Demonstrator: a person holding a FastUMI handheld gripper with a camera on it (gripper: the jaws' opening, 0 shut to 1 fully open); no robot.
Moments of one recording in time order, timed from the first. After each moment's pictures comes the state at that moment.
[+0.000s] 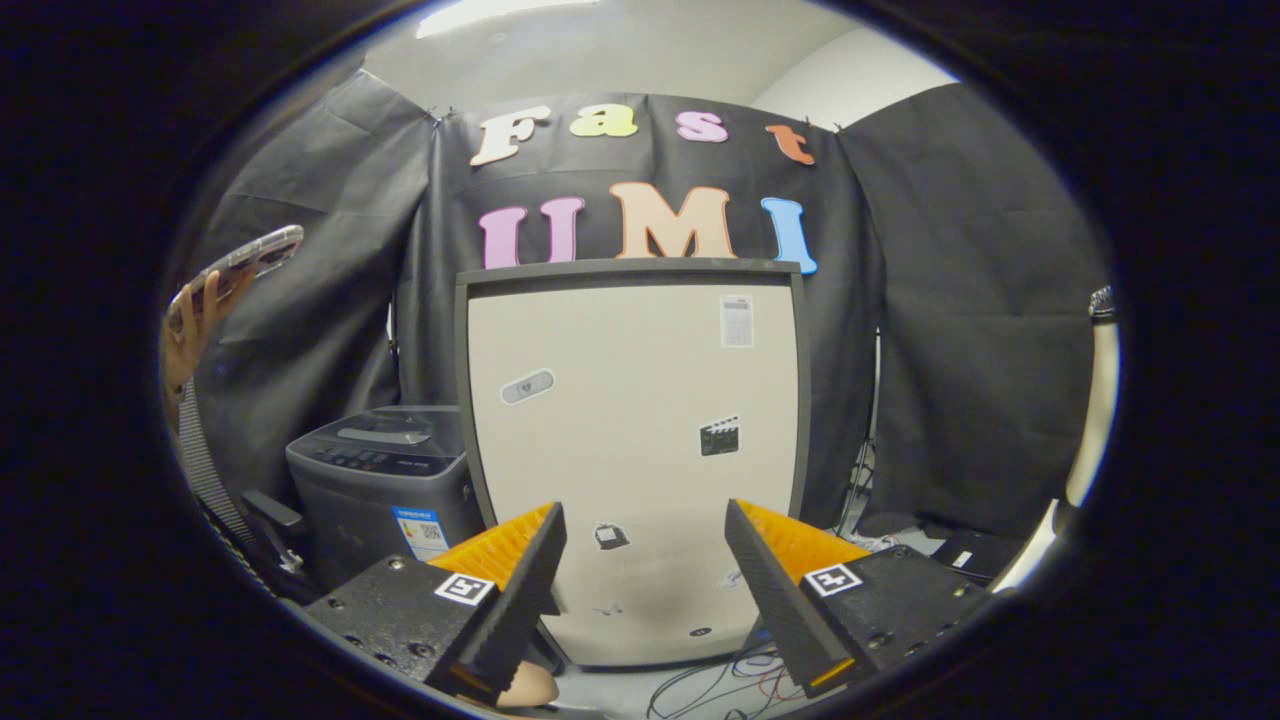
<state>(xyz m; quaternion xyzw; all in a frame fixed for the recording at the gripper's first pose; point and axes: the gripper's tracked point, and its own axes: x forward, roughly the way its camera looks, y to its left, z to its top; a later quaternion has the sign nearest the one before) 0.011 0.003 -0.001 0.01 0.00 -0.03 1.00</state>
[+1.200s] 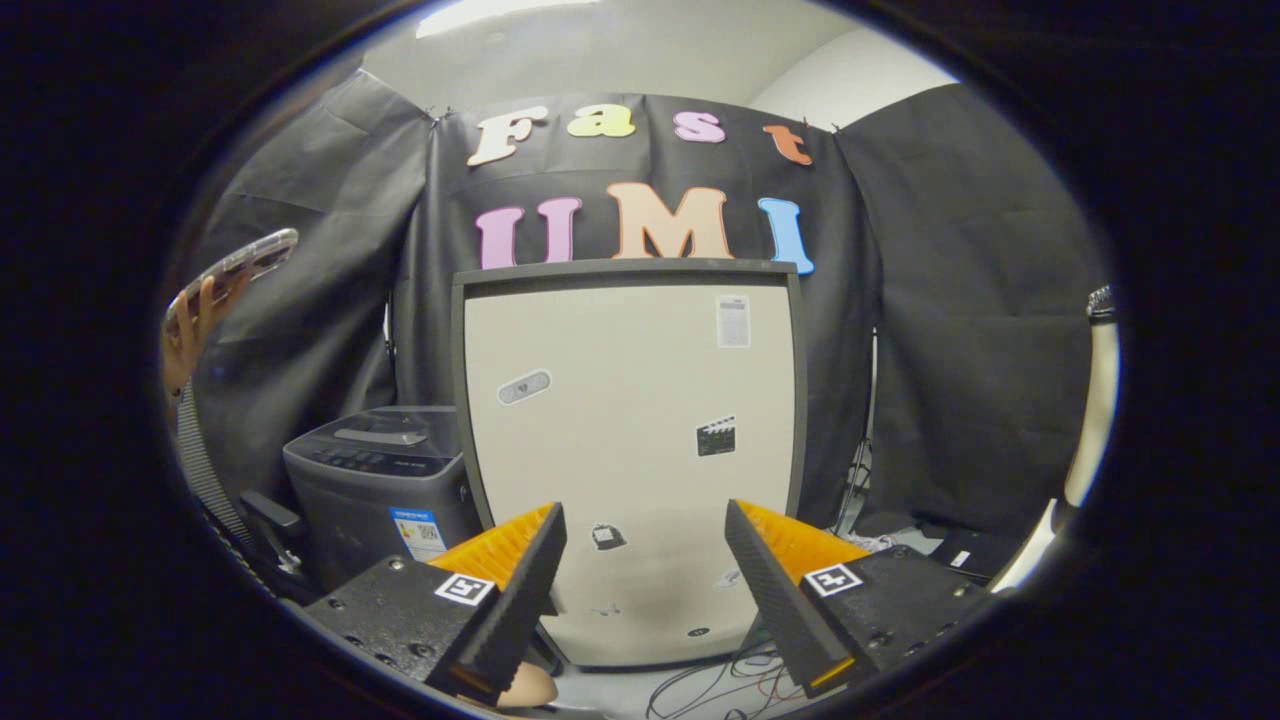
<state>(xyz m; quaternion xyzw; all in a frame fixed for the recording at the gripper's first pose) 0.011 0.001 0.000 0.02 0.00 -0.04 1.00</state>
